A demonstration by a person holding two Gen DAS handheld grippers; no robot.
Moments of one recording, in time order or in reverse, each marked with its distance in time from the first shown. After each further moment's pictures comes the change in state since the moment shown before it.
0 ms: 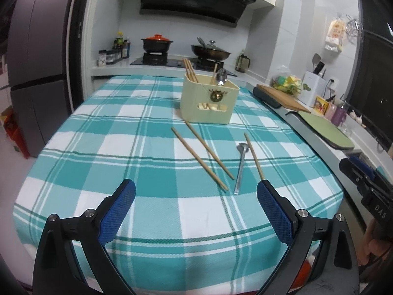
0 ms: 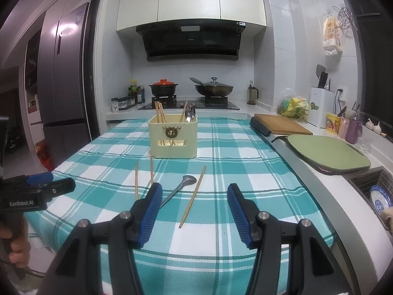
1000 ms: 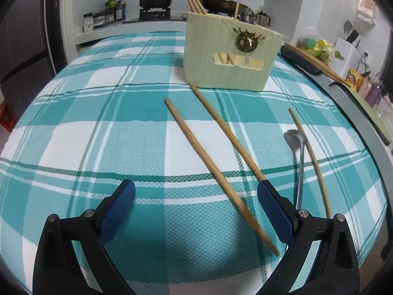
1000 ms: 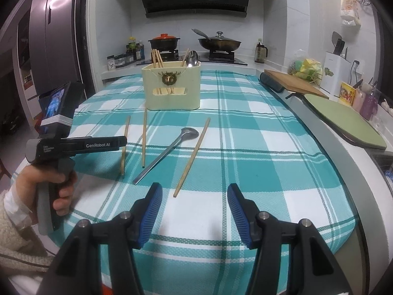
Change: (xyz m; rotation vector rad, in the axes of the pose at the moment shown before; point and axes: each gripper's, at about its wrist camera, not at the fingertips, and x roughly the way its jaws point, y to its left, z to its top) left arm 0.197 -0.004 0.022 0.023 0.242 0.079; right arm 0.073 -0.001 -0.031 -0.022 0.263 0.020
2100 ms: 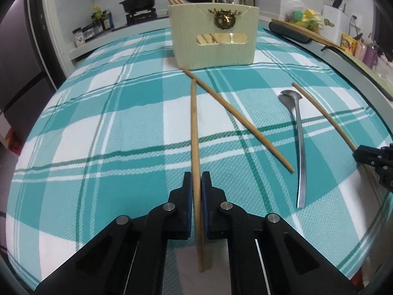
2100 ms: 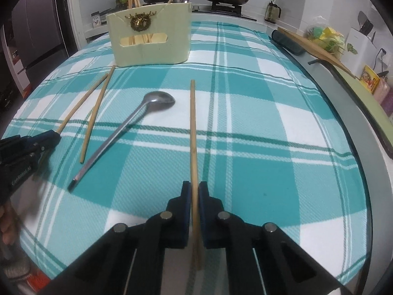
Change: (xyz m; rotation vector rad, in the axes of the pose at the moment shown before) left arm -0.019 -0.010 -0.033 0.157 0.031 0.065; right arm 0.117 -0.039 0.021 -0.041 0.294 -0.011
